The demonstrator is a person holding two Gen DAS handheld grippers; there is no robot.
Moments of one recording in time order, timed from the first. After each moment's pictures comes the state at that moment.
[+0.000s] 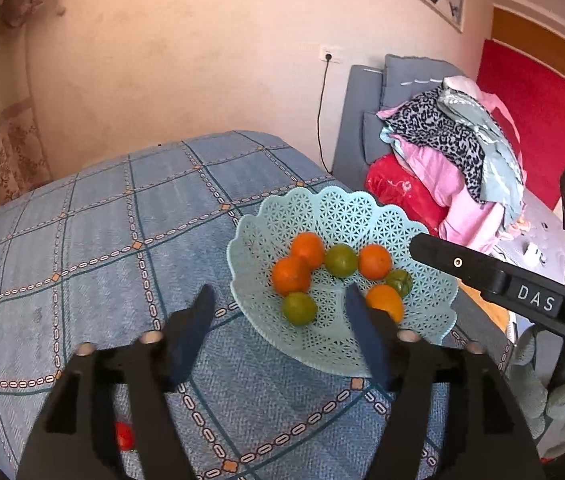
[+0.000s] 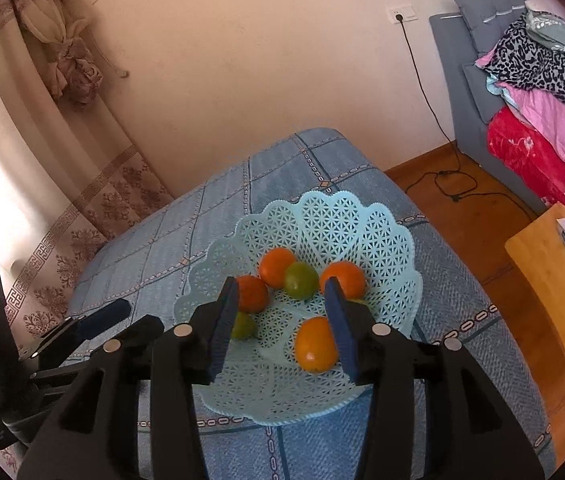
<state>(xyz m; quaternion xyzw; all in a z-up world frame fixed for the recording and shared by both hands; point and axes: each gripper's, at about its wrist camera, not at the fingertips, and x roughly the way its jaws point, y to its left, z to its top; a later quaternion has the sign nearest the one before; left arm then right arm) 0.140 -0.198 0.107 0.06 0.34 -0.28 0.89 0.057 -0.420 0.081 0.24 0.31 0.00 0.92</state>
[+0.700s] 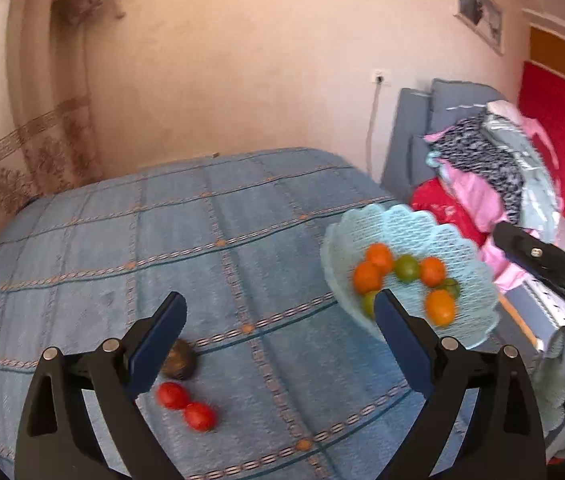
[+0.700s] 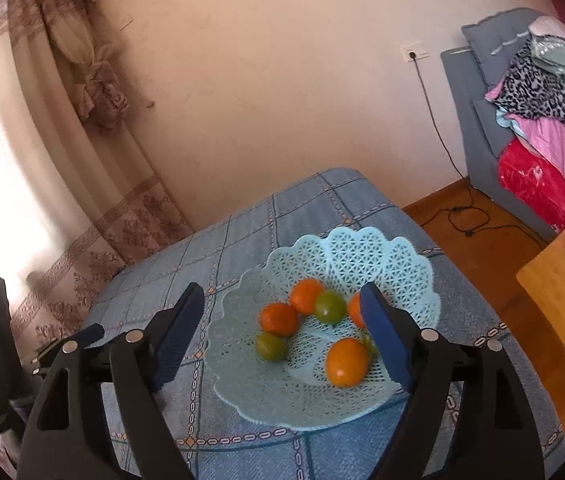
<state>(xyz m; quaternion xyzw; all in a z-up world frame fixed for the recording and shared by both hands) 0.136 -0.133 0.116 0.05 0.33 -0.19 0.93 0.036 -0.398 0.100 0.22 0.24 0.02 0.95</state>
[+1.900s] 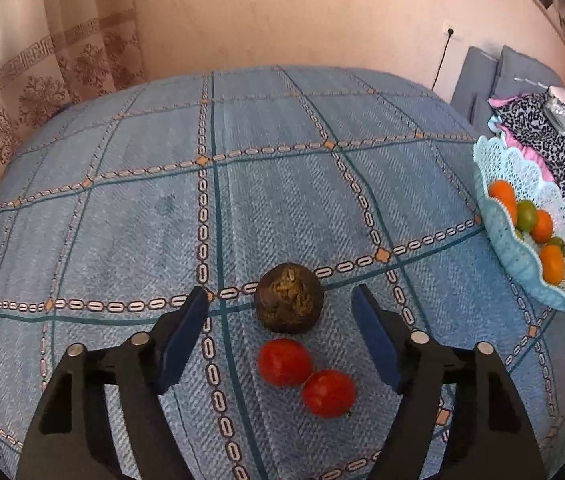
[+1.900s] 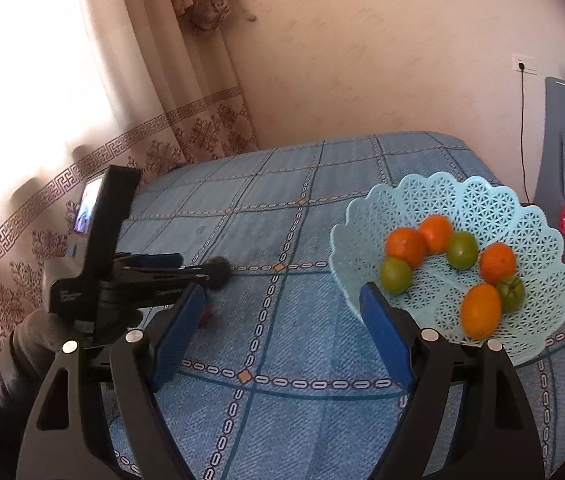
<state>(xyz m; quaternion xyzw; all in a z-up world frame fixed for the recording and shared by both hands) 0.190 -0.064 0.035 0.03 0.45 -0.11 0.89 0.040 -0.287 0.070 0.09 0.31 0.16 0.93</state>
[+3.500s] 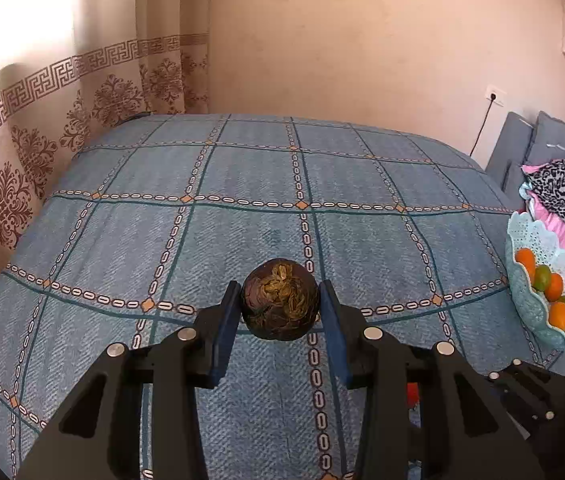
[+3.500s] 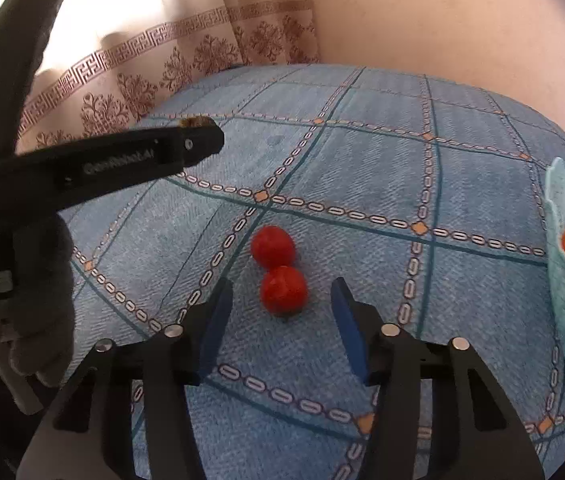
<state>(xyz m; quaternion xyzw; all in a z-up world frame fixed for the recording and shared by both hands) 0.160 0.012 0.071 -0.03 0.37 -0.03 0.93 0.101 -0.160 0.011 -0.02 0.42 0.25 0.87</state>
